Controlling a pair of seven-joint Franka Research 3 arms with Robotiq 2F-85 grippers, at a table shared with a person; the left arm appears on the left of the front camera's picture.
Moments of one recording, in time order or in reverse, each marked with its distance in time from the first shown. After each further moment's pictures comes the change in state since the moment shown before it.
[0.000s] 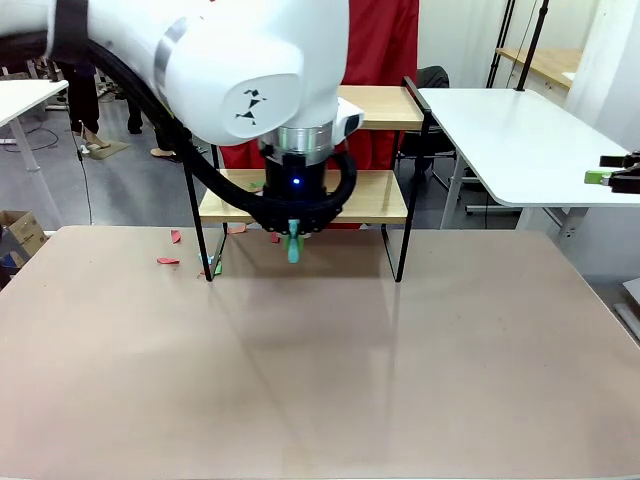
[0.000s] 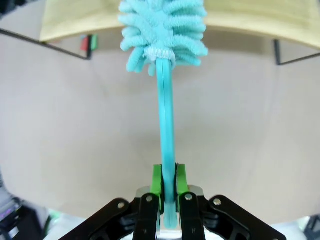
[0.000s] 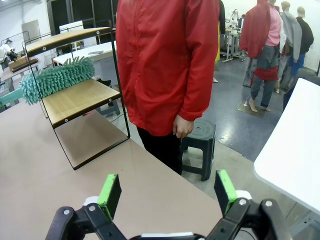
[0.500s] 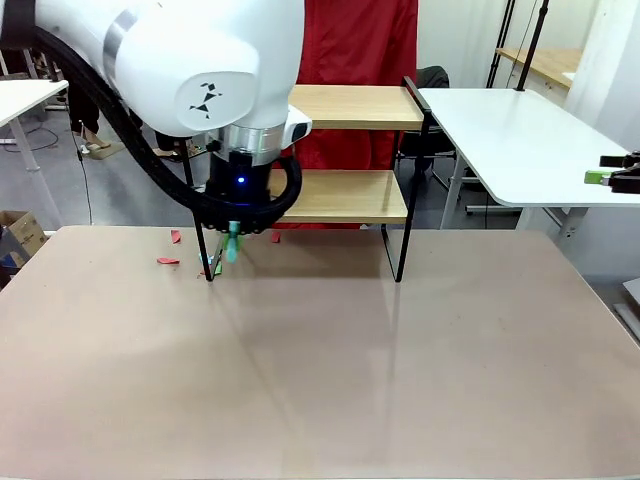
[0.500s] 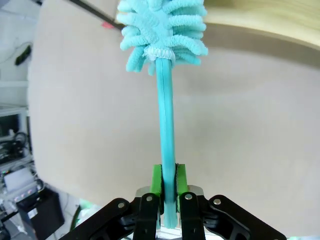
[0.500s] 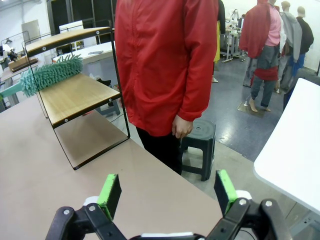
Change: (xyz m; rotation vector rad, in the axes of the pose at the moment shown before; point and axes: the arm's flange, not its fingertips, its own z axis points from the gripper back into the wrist) left arm 0.003 0.060 -0.008 0.188 0.024 0.040; right arm 0.000 0.000 0.000 0.000 0.000 0.000
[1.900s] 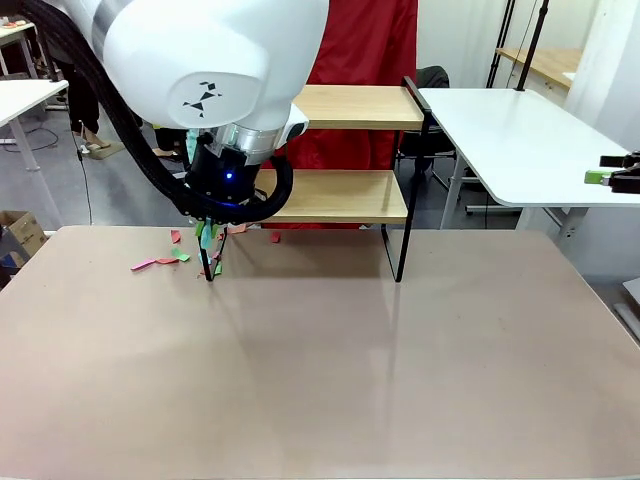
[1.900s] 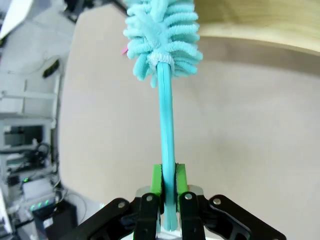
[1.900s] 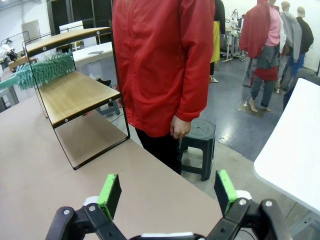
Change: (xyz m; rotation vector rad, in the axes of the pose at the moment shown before) left arm -0.020 0.000 0.028 0.093 -0.129 -0.031; right arm 0.000 0.000 0.000 0.000 0.000 0.000
